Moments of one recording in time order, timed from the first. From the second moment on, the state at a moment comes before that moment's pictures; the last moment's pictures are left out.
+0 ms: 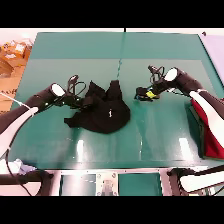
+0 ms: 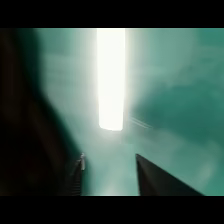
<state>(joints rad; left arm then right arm) -0.27 -1.50 0.99 0.86 -0.76 -1.39 0.14 -1.62 1.27 -1.10 1.04 1.54</state>
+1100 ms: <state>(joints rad) -0.22 -1.45 1.13 1.06 -1.02 -1.34 0.15 -2.03 1.77 -0.71 0.95 1.46</state>
